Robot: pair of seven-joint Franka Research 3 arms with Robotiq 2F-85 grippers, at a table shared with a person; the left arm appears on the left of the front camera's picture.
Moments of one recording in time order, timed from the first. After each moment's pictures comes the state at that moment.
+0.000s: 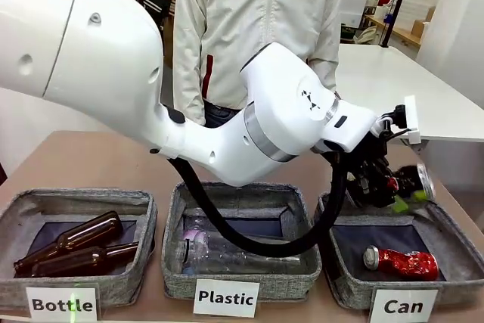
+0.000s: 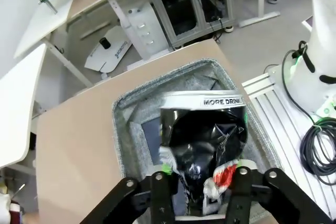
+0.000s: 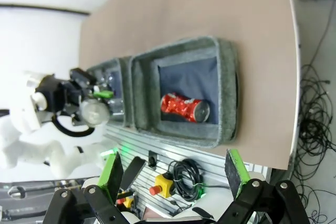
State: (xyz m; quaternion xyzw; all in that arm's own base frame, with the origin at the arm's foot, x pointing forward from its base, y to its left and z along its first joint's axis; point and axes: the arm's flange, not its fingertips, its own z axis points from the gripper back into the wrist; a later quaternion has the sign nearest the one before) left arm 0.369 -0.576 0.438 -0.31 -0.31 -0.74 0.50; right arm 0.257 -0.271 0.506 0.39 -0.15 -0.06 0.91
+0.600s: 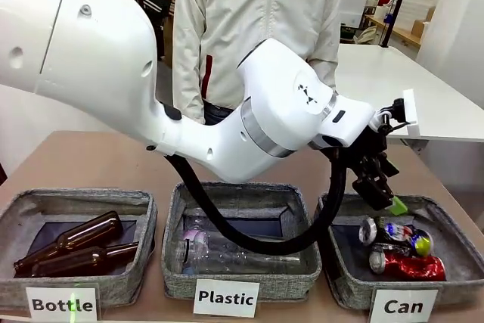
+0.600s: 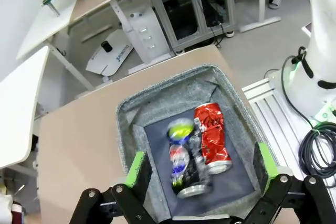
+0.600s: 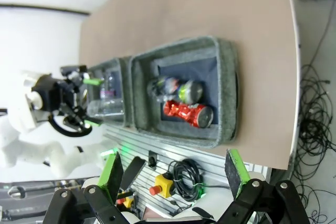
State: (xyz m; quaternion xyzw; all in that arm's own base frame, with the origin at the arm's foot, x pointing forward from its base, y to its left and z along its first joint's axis) left arm 0.371 -0.571 0.446 -0.32 -0.32 -0.74 0.50; right arm 0.257 -0.271 0.506 0.39 -0.15 -0.06 0.91
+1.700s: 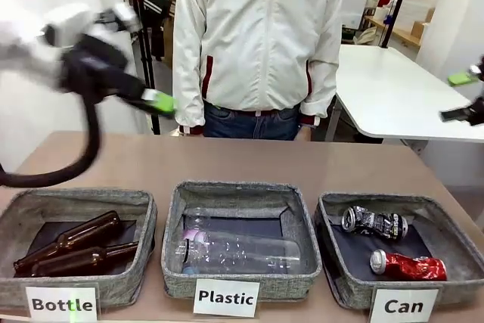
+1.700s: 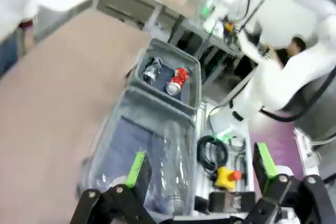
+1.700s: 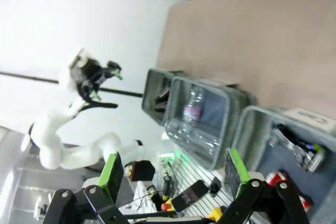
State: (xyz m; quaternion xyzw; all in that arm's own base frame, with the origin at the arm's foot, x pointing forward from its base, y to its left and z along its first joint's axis) left arm 0.413 -0.142 0.501 -0.54 -0.22 -0.40 0.71; right arm 0.414 -0.093 0.527 0.54 -0.13 0.06 0.83
